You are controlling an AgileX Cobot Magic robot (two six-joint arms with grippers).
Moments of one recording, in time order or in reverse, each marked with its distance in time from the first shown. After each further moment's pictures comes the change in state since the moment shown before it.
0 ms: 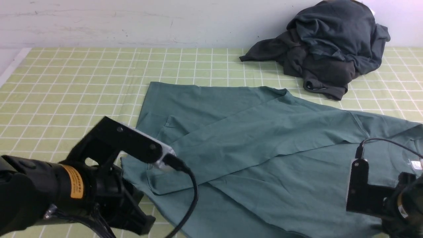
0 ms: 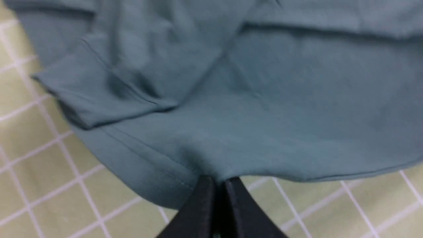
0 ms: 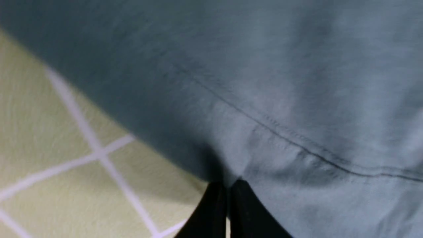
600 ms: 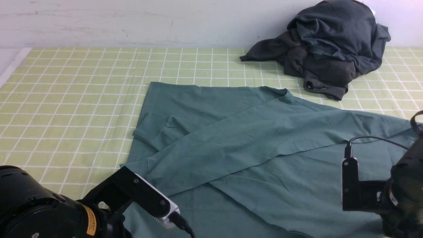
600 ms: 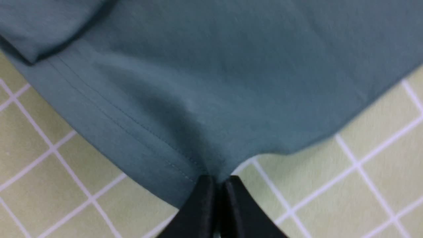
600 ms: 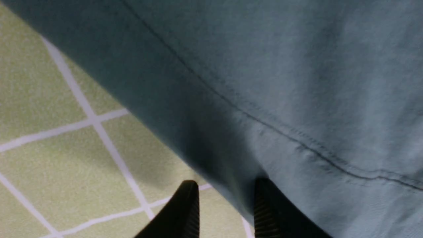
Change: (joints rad) right arm 0.012 0.096 -0.089 0.018 0.152 -0.186; left arm -0.056 0.101 0.132 -0.033 0.023 0.095
